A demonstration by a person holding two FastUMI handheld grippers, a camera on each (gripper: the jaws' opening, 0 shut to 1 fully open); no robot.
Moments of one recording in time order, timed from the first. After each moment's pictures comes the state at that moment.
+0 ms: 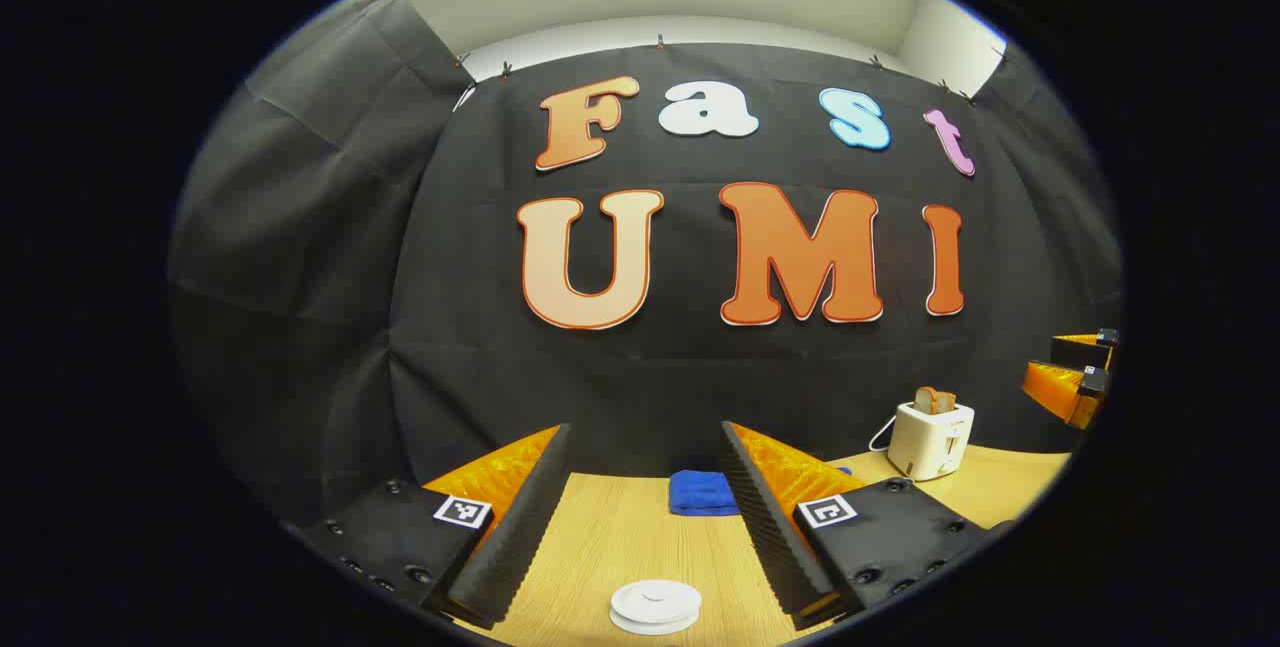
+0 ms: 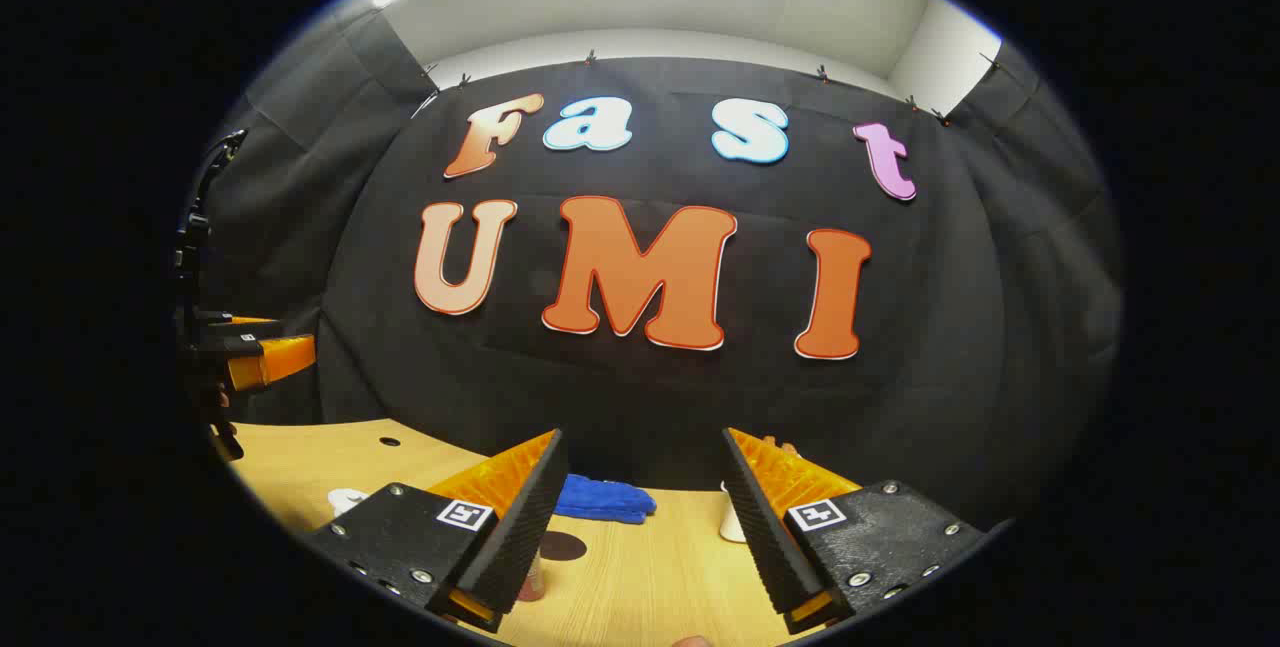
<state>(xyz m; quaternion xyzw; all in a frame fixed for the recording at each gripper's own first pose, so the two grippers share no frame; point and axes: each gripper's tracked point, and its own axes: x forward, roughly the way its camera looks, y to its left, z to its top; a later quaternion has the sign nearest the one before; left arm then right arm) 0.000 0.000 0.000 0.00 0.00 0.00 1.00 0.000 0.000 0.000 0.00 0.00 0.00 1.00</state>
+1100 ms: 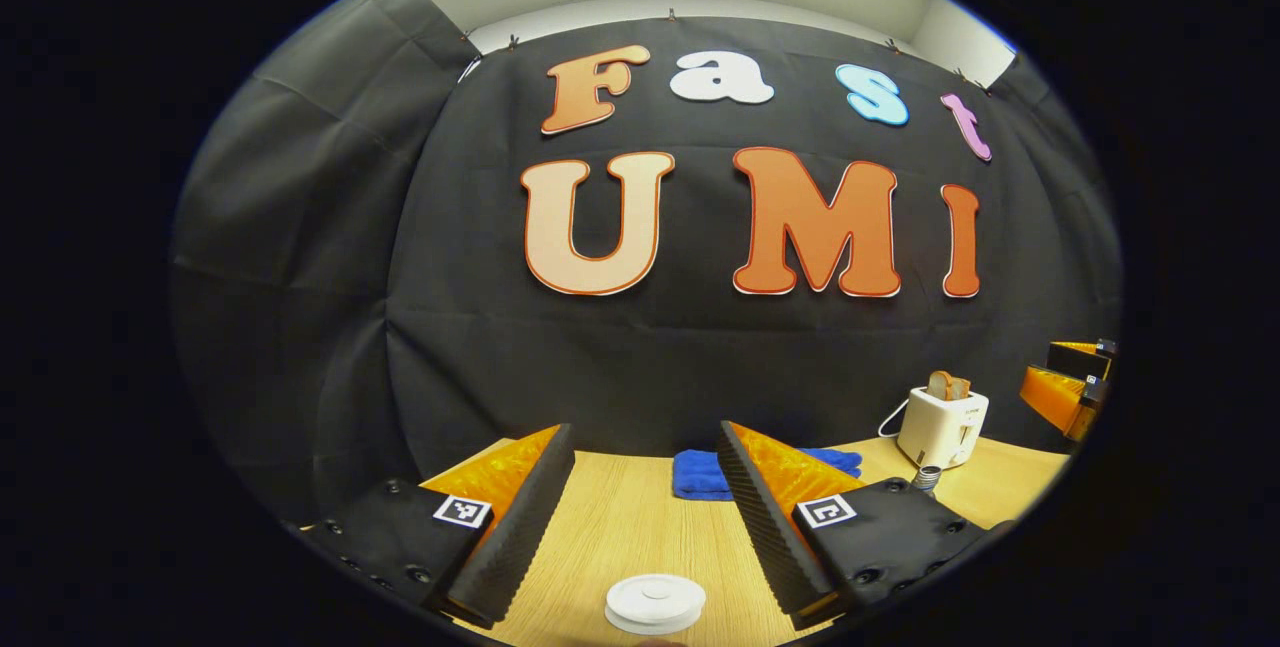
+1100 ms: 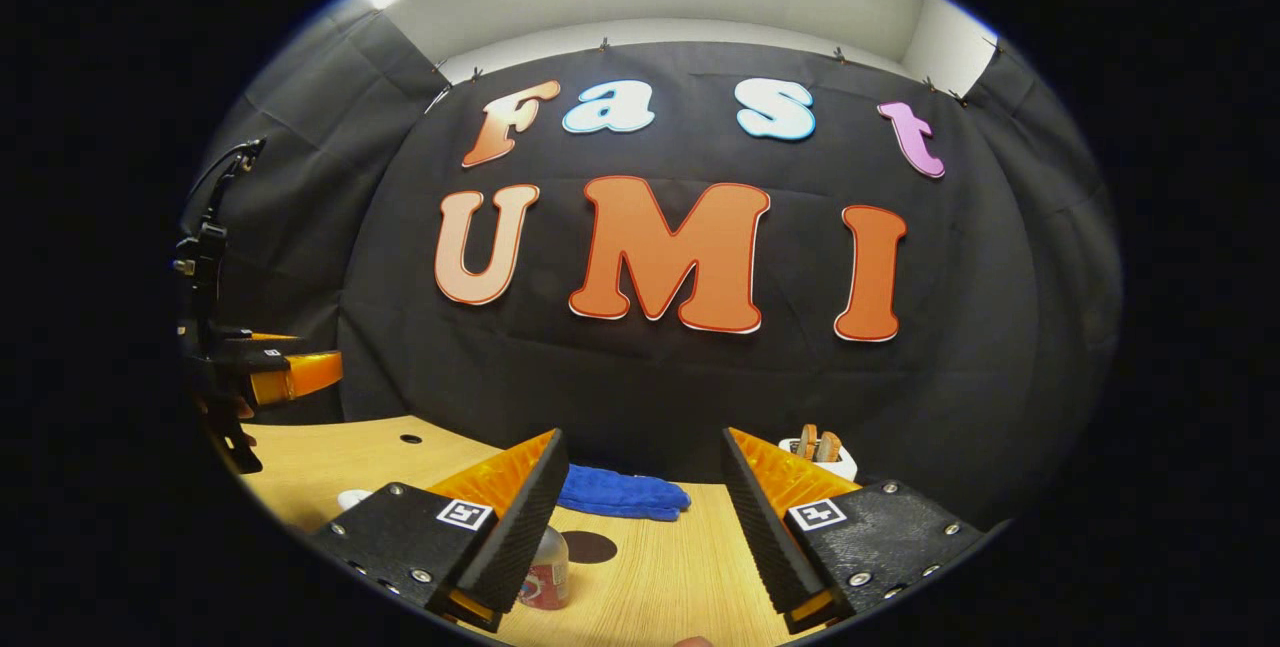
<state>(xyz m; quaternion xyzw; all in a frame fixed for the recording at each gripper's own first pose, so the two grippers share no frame) 0.024 0.003 -0.028 -0.01 0.04 0.01 1.00 0.020 0.020 -0.015 0.01 0.01 0.04 1.00</state>
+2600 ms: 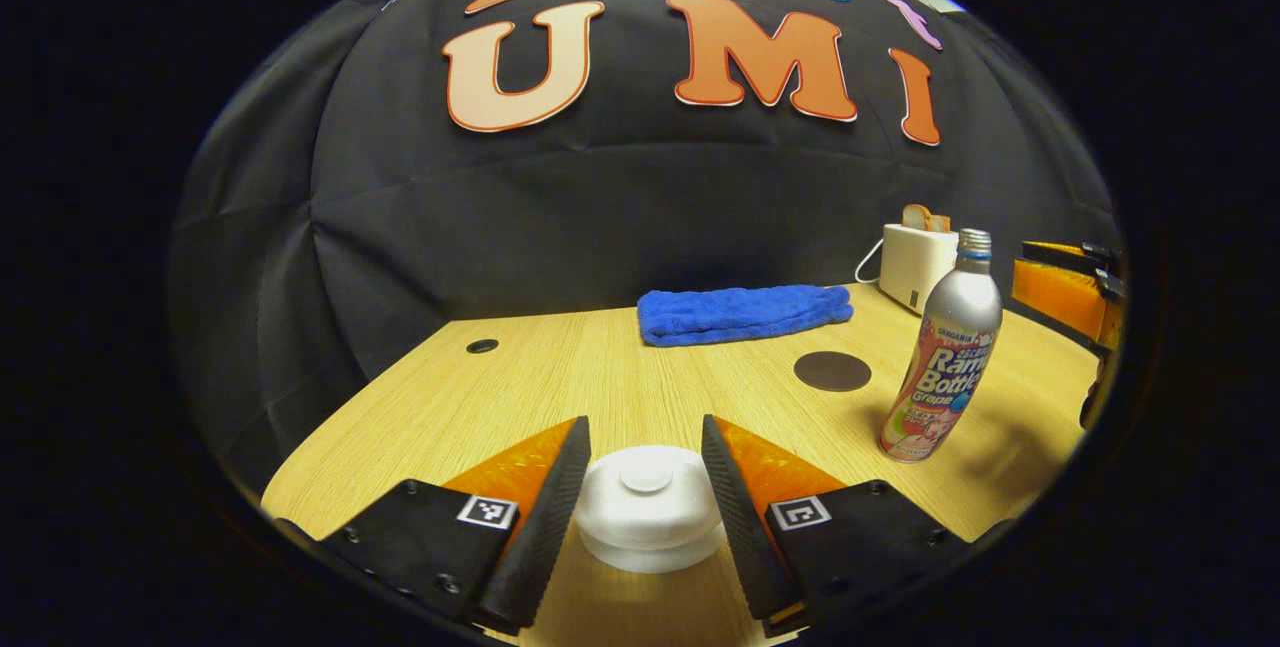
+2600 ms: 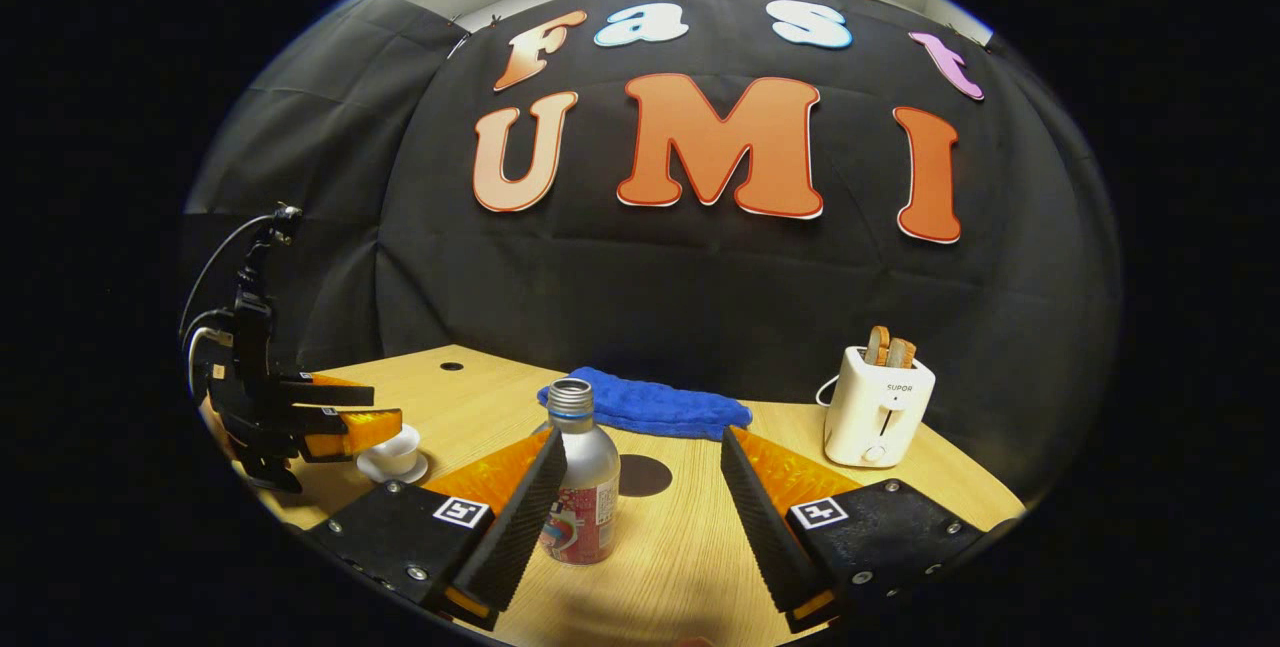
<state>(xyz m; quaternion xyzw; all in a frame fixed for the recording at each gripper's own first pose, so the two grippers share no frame) 0.015 -0.016 -0.221 0.04 0.22 -0.07 0.97 0.009 0.061 -0.122 0.02 0.14 0.11 0.98</state>
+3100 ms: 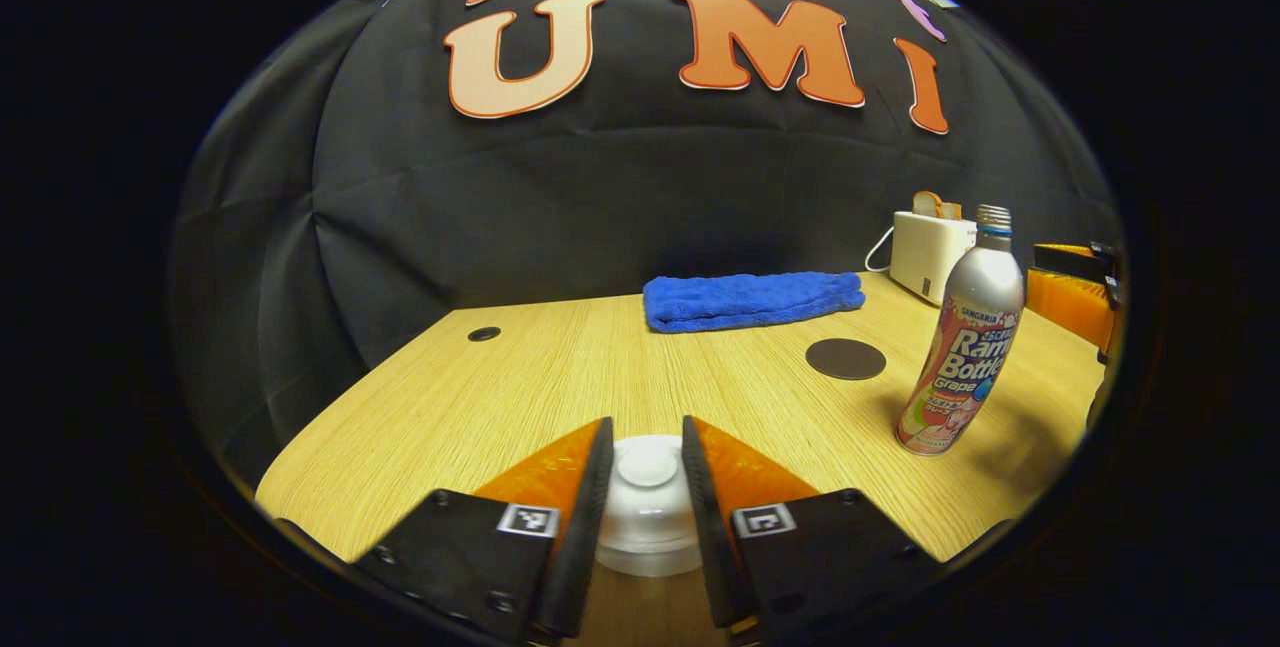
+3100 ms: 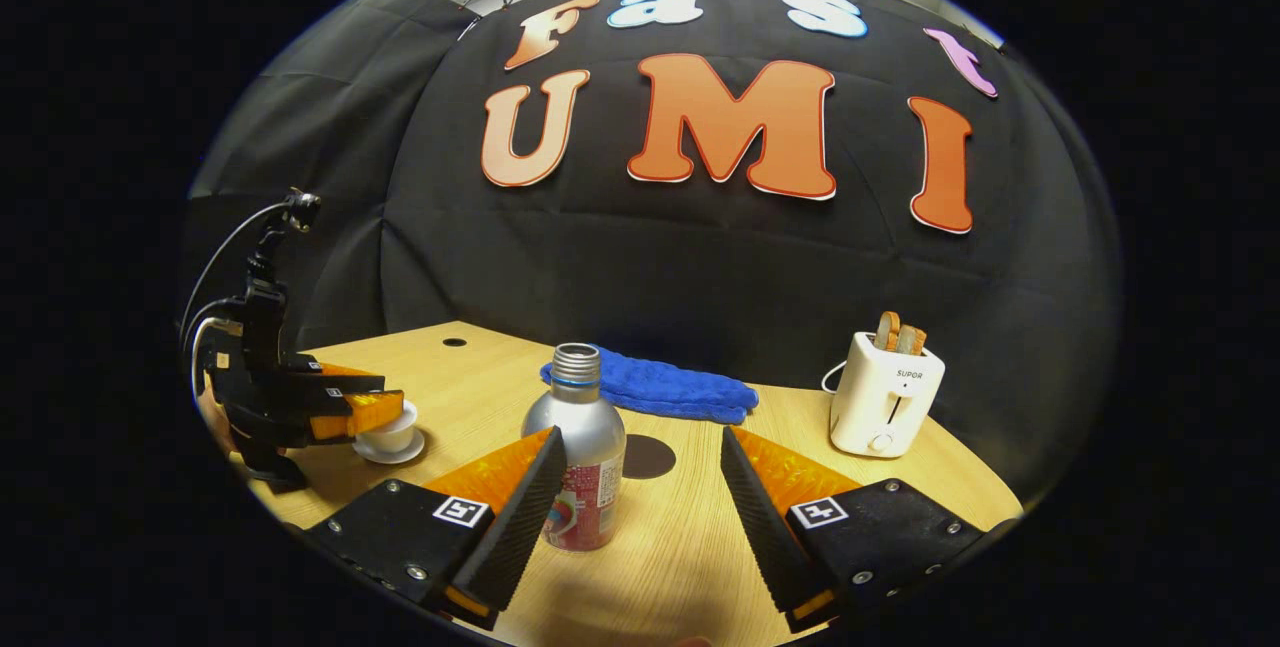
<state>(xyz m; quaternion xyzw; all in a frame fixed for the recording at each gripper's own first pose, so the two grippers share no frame) 0.020 -0.012 -0.234 0.04 0.23 -0.05 0.97 0.004 0.064 -0.138 0.00 0.16 0.12 0.98</state>
